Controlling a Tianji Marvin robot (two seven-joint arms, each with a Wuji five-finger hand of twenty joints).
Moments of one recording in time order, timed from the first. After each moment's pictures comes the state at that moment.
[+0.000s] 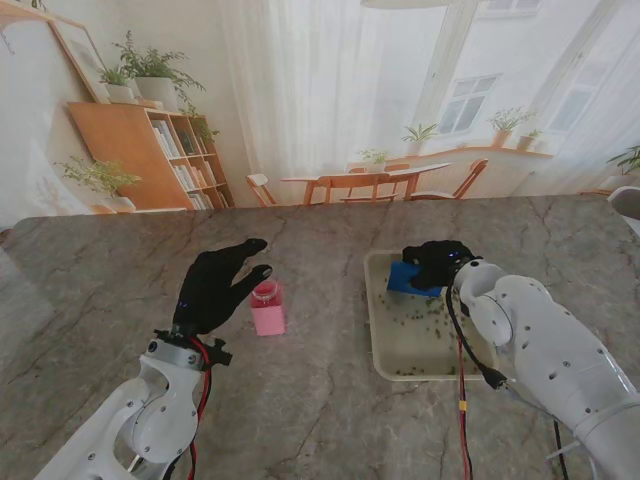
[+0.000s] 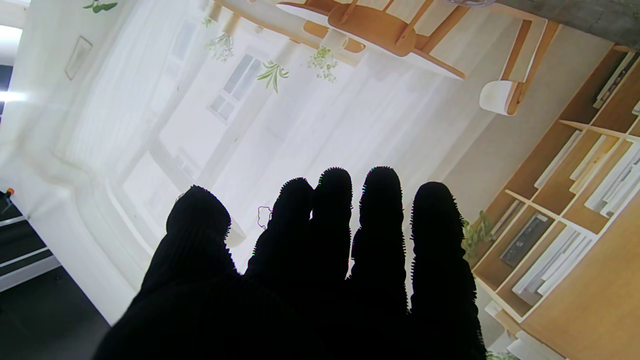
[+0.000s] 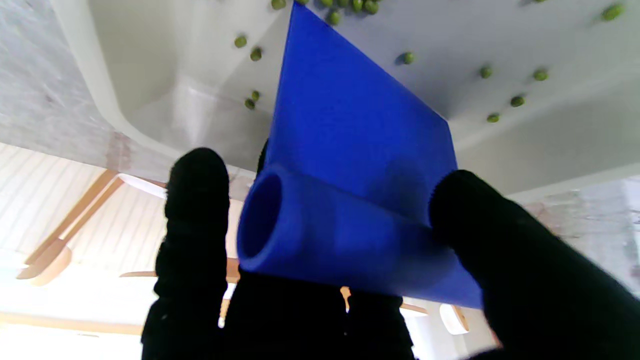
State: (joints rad) left arm 1.71 -1.15 -1.20 -1.78 0.81 -0.14 0.47; right arm -1.13 -1.01 1.02 -1.18 -1.10 -0.14 0.06; left_hand 0.91 0.06 -0.04 -0.08 0.58 0.25 0.23 0.61 0.72 0.20 0.20 0.52 0.63 0.20 0.31 0.52 0.28 0.22 0.81 0.69; right_hand 0.39 -0.49 0.96 -0.16 0.41 -0.03 0.89 0.58 0.84 0.01 0.87 0.57 0.98 -0.06 0.86 0.42 0.71 0.15 1.31 0.30
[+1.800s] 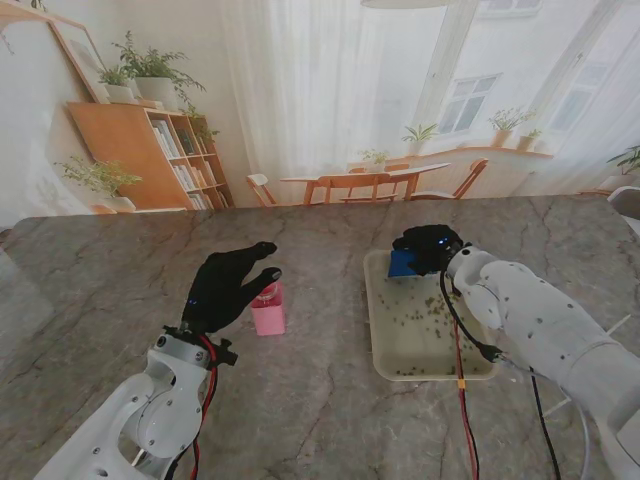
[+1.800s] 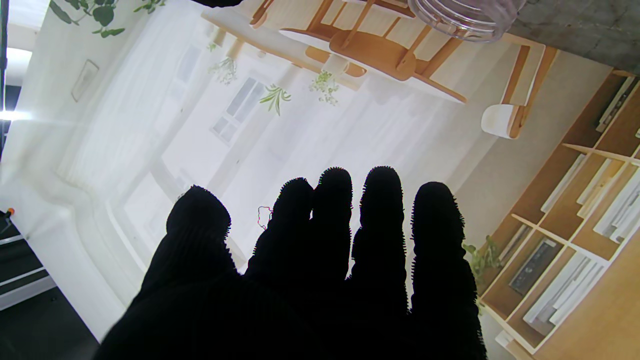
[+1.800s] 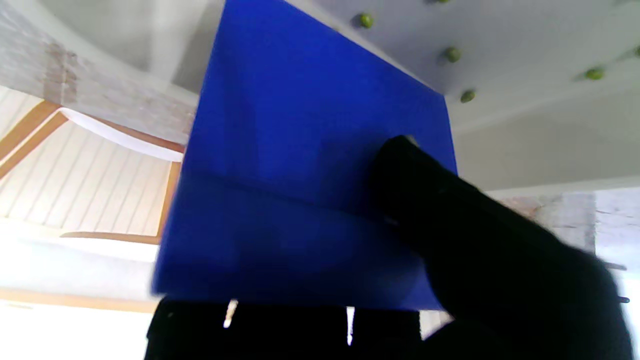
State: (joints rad) left arm 1.68 -1.15 -1.17 -1.77 0.81 -0.12 0.41; right arm -0.81 -1.05 0.59 -0.76 -0.94 -0.22 -0.32; left_hand 0.91 0.06 -0.04 -0.08 0.58 0.25 0.23 0.61 0.73 0.20 0.20 0.52 0.63 0.20 0.31 0.52 0.28 0.22 0.82 0.69; right_hand 0.68 -0.68 1.02 -0.31 0.63 -0.27 1.18 0.20 0.71 -0.03 1.17 0.61 0.88 -0.17 1.22 0.47 0.73 0.06 1.30 0.28
